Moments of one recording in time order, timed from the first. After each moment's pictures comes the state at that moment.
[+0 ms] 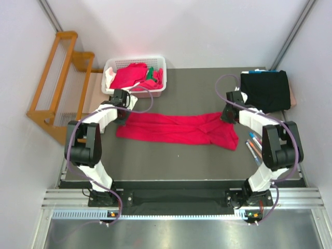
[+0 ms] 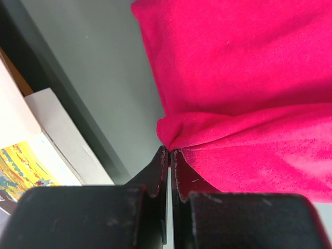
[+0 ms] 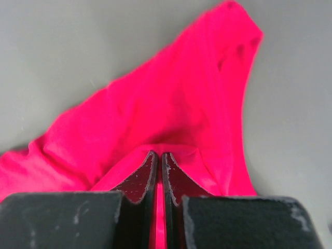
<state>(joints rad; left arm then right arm) -0.13 1.74 1.15 -0.51 -0.18 0.37 0.19 1.64 0.99 -0.29 0.16 0.58</state>
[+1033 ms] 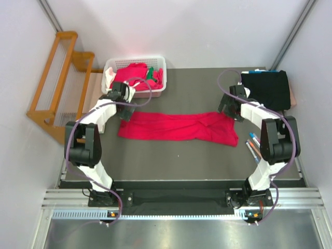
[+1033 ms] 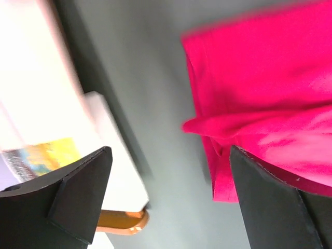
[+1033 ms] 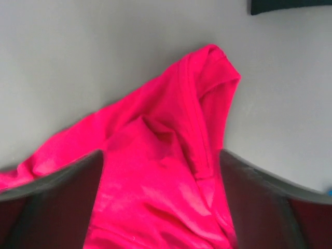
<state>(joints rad) -0.14 1.75 1.23 -0.52 -0.26 0.34 0.13 1.75 1.13 -0.34 0.17 0.52</state>
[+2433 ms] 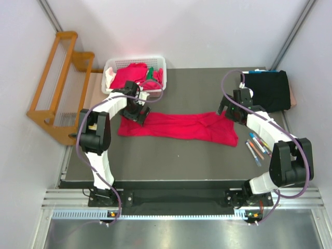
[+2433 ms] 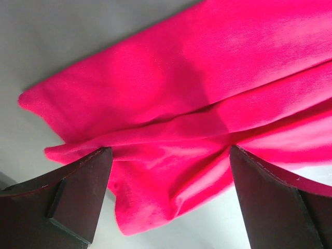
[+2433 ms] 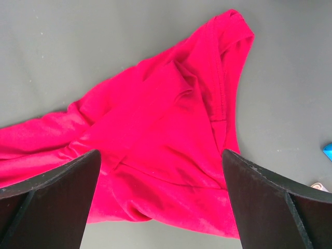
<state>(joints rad) -0.21 1.97 1.46 -0.76 0.08 0.28 0.18 1.47 0.99 -0.37 0.11 0.52</state>
